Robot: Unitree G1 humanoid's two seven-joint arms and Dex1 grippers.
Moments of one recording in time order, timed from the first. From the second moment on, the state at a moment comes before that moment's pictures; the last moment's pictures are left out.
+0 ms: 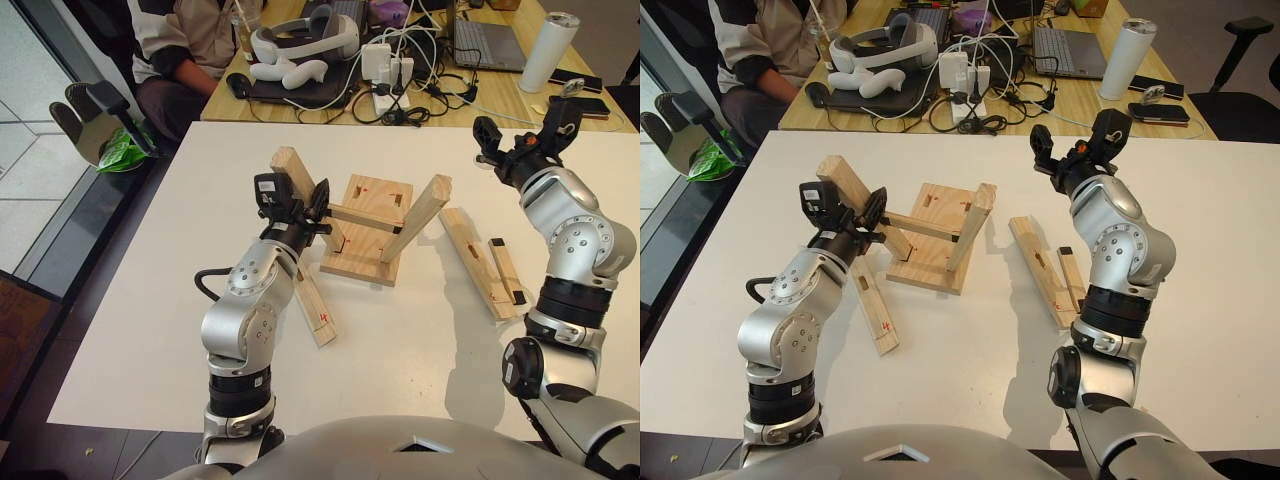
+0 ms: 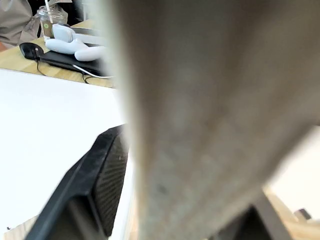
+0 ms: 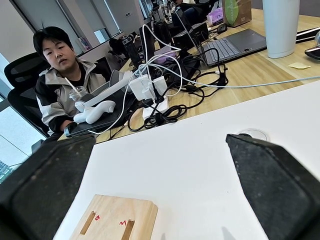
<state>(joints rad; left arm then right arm) -0.15 -0.04 0.08 -0.49 -0.40 0.75 0.04 -0.55 -0.17 -0.35 -0.08 0.52 0.85 -0.03</state>
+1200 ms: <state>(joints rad) -0.18 -0.04 0.10 -0.55 -0.52 0.78 0.05 -0.55 -0.16 -0.33 -0.09 0.53 0.81 0.00</state>
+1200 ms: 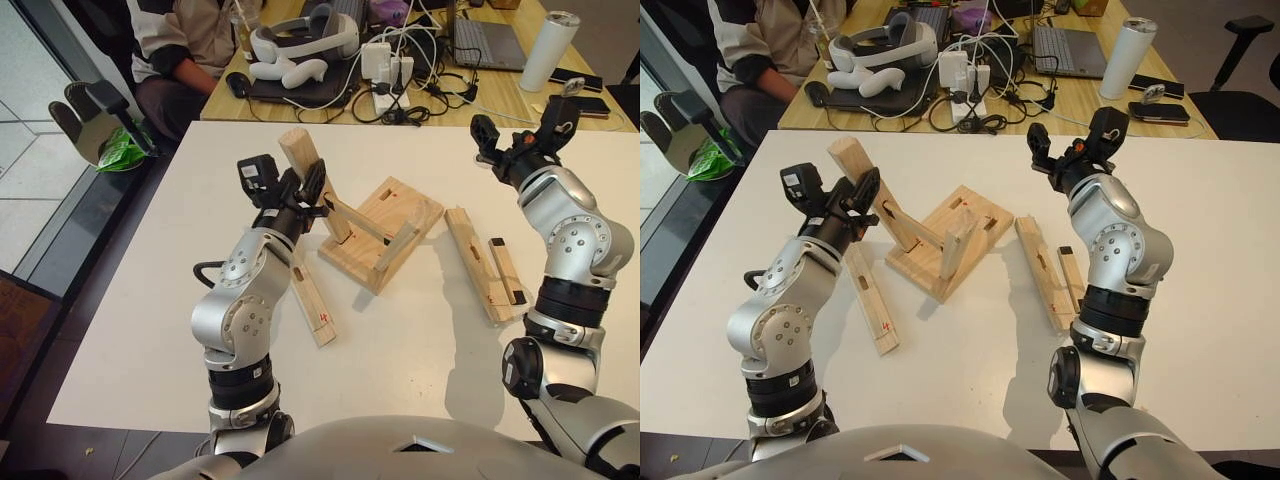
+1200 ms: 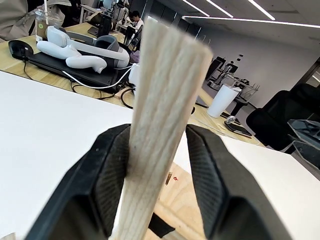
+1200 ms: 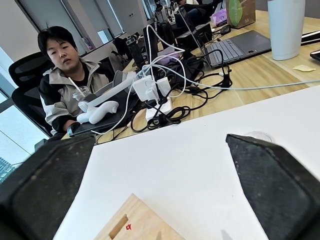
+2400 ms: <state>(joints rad) -0.36 0.17 0.50 -0.50 -0.97 0.64 0.14 -0.12 -0.65 0.00 -0.52 1.48 1.08 0.49</state>
